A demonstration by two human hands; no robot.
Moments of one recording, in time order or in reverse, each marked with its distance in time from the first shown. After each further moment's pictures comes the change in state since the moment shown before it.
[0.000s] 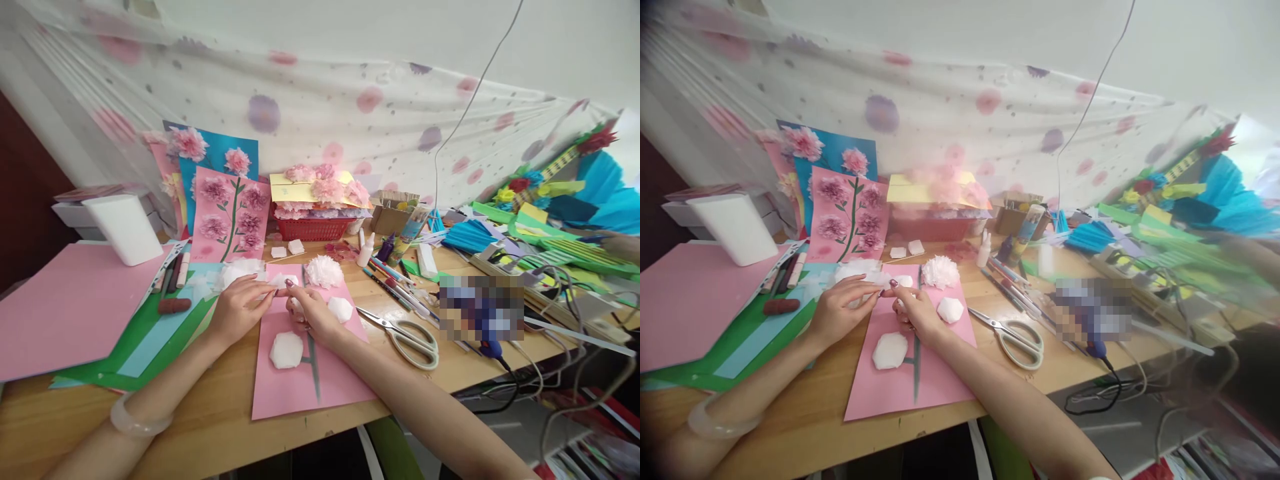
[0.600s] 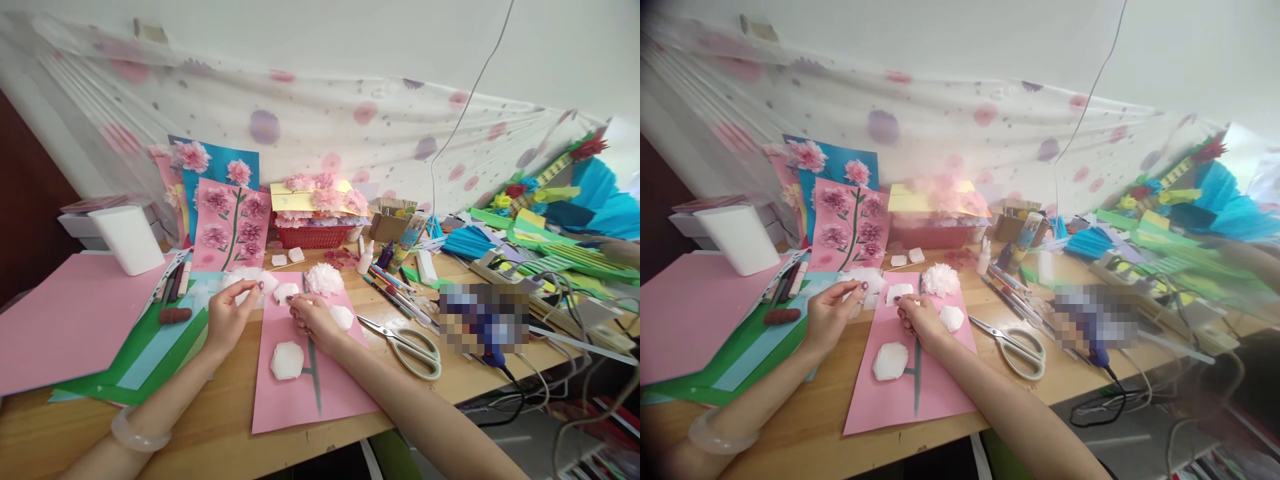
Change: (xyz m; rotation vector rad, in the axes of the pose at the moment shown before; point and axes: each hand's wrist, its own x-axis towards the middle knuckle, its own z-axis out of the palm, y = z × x) left_hand -0.001 0.004 0.002 -0.257 0.265 -0.476; right_hand 0.006 0.005 -0.006 -0.009 0.066 -0.056
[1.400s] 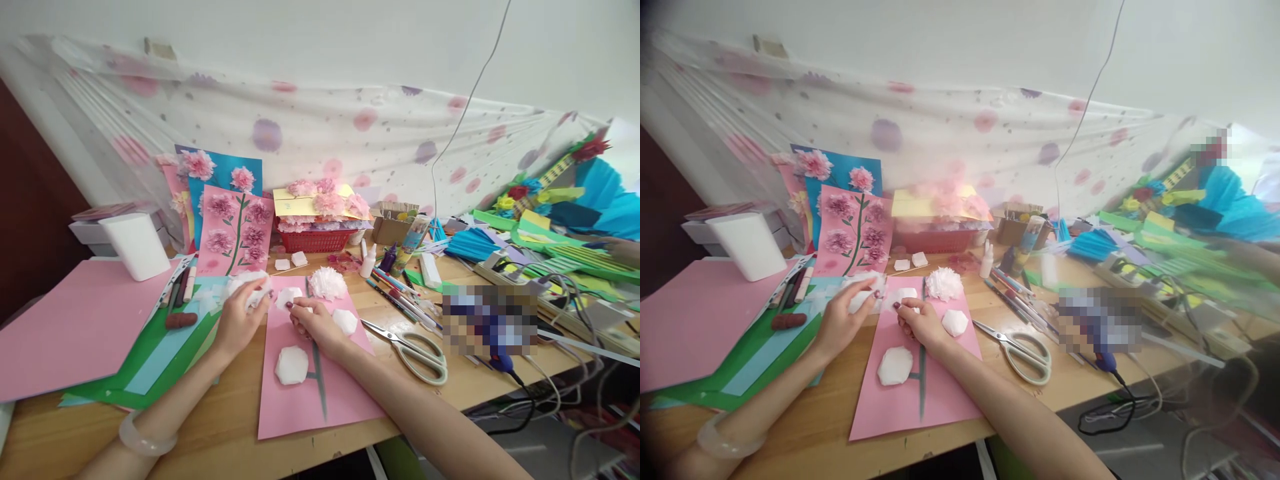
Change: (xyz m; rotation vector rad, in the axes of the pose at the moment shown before) left_hand 0.001 0.002 0.002 0.207 -0.157 0.158; right_hand -0.003 -0.003 0.004 -0.143 -0.031 -0.065
